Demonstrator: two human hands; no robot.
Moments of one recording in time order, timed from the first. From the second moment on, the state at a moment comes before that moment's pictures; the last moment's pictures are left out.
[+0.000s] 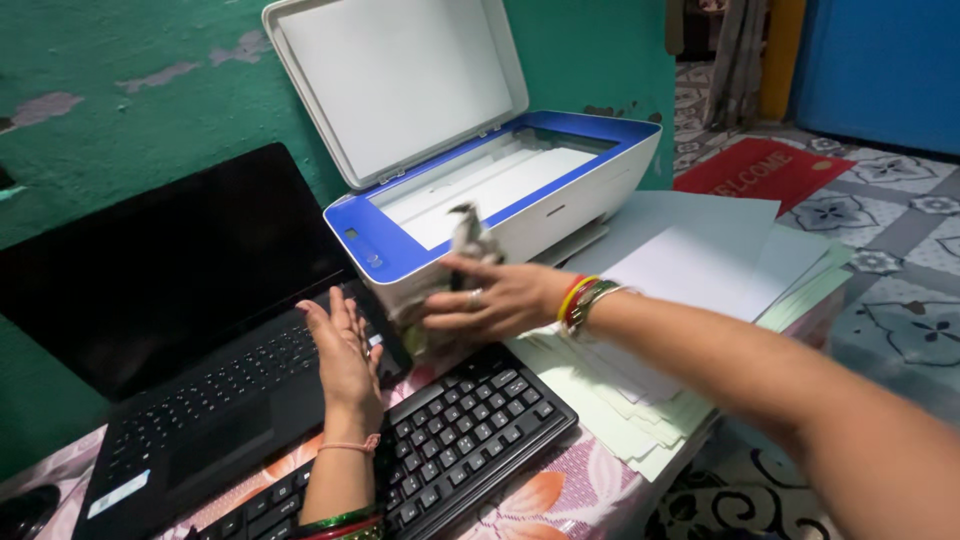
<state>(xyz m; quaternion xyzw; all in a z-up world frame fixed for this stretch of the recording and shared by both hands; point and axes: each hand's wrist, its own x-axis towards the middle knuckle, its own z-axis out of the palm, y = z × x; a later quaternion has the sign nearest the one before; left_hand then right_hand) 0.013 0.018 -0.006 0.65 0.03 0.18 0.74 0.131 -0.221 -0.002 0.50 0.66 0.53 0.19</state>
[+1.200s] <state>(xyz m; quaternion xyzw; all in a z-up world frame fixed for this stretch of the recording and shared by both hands) 0.011 0.026 -0.005 0.46 -0.08 0.28 0.84 0.065 -0.034 0.070 0.59 0.41 -0.04 -0.69</state>
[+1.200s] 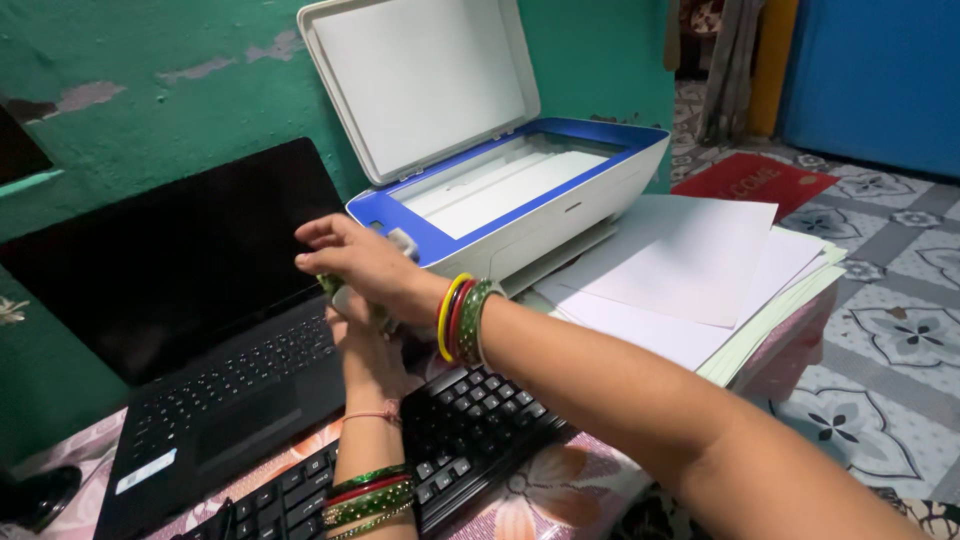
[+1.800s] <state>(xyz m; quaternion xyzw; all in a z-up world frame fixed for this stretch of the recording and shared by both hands) 0.030 0.033 -0.015 0.39 -0.12 0.24 0.88 0.061 -0.116 0.072 0.86 0.34 0.25 -0.28</state>
